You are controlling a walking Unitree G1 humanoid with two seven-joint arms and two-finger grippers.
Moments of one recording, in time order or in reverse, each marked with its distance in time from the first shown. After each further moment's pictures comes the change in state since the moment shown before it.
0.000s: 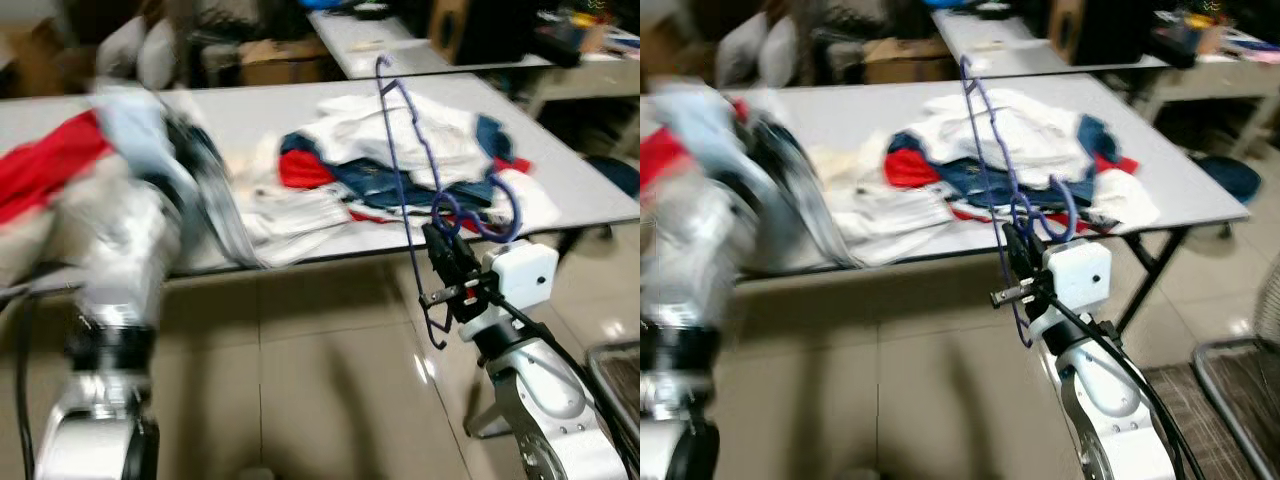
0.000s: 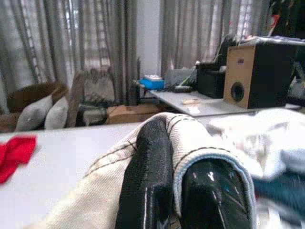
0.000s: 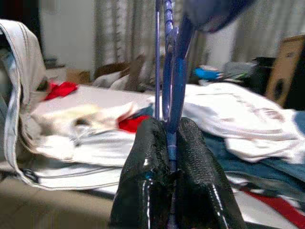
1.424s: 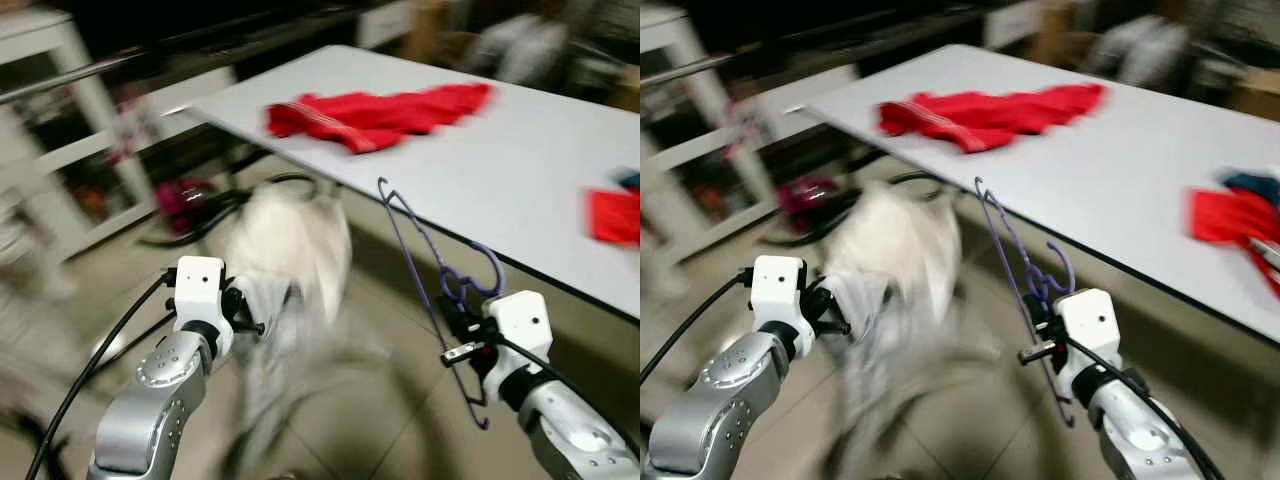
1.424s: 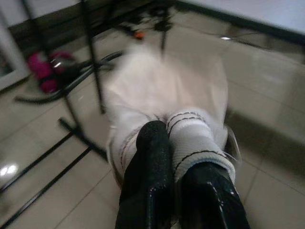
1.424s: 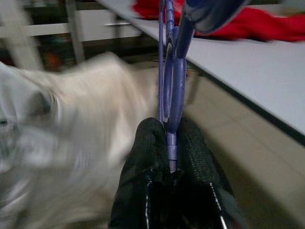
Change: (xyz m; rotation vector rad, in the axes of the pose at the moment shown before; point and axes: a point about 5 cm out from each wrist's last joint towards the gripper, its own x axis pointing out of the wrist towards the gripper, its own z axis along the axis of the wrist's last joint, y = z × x) left arm -0.111 -0.042 -0.081 -0.077 0.581 0.014; right arm -0.038 -0.014 -0.043 0.013 0.357 0.048
